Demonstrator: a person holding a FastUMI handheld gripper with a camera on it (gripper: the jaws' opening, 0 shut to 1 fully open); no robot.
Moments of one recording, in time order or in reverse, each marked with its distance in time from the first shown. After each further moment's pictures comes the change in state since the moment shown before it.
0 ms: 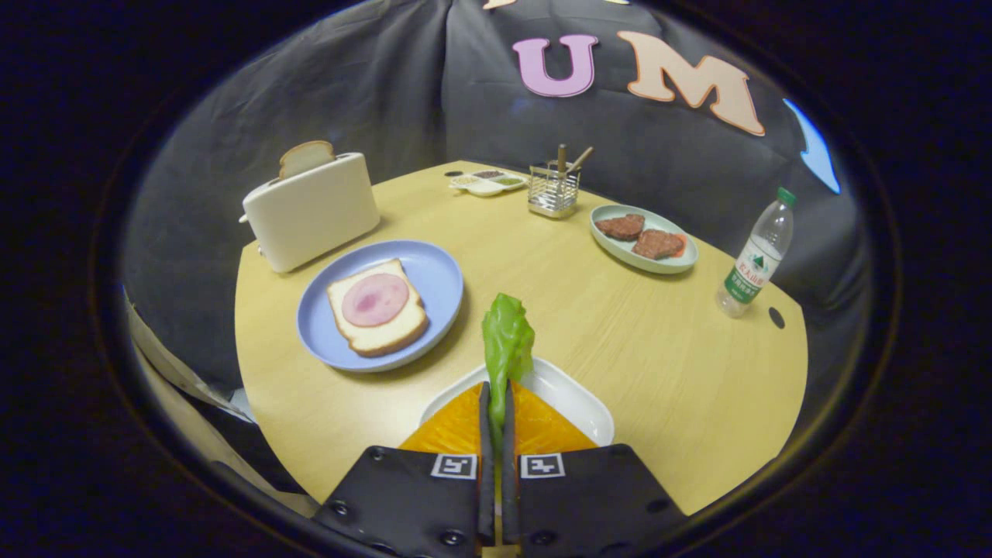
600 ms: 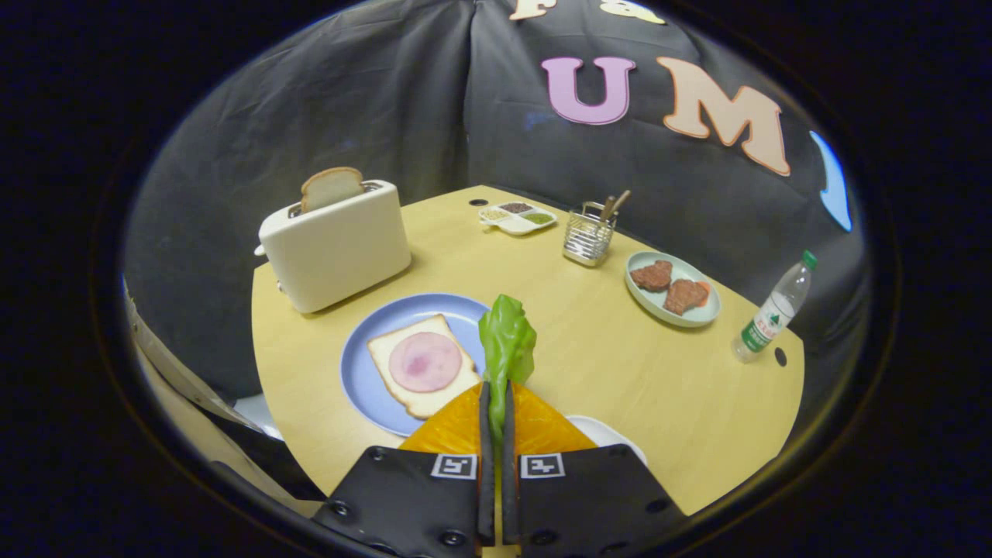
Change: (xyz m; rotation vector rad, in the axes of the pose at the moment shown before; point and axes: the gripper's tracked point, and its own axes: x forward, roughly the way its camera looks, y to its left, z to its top) arm 0.007 0.067 0.068 -0.043 -0.053 0.024
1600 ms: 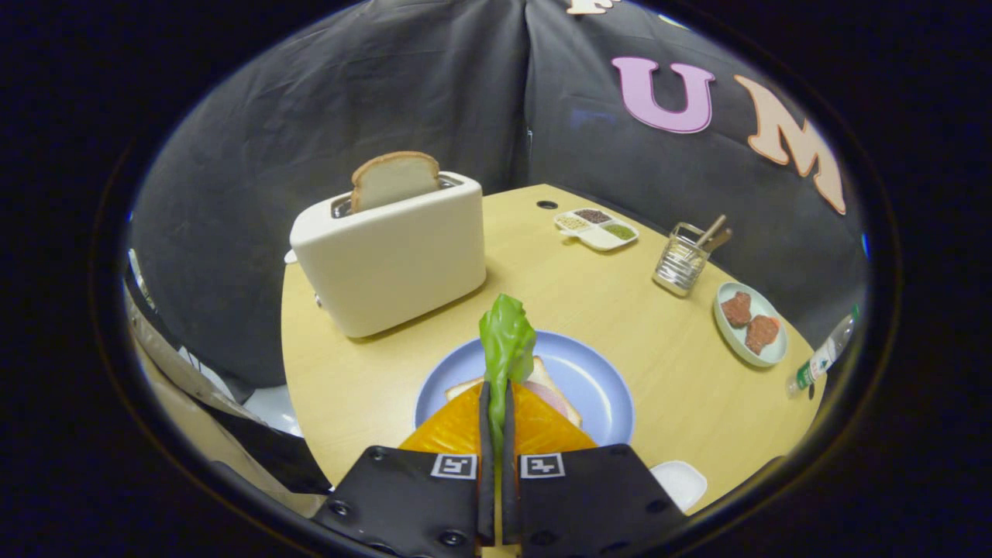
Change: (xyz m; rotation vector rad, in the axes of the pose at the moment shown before) arm 0.059 0.102 0.030 -0.074 0.040 0.132
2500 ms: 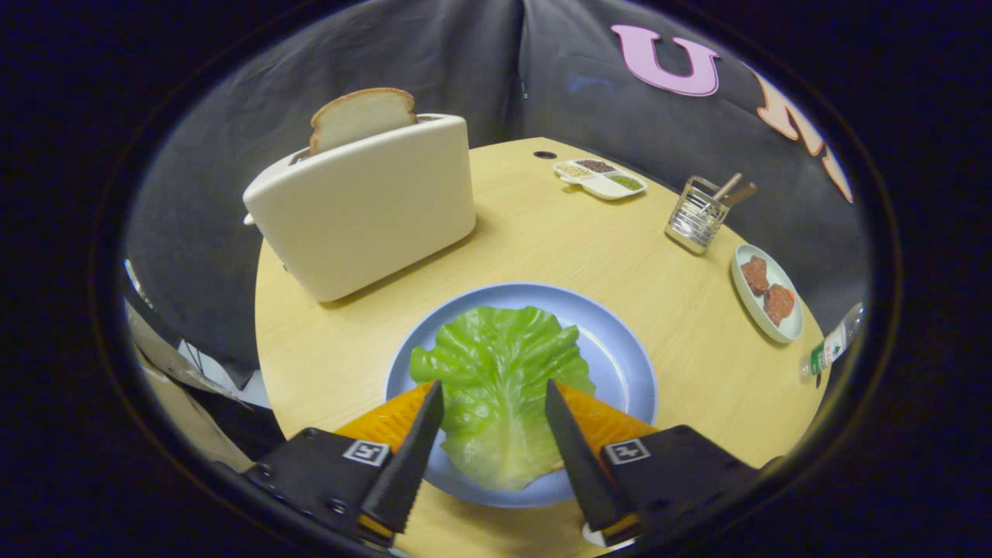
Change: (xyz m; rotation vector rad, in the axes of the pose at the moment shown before) arm 0.028 -0.009 -0.039 0.003 0.168 -0.018
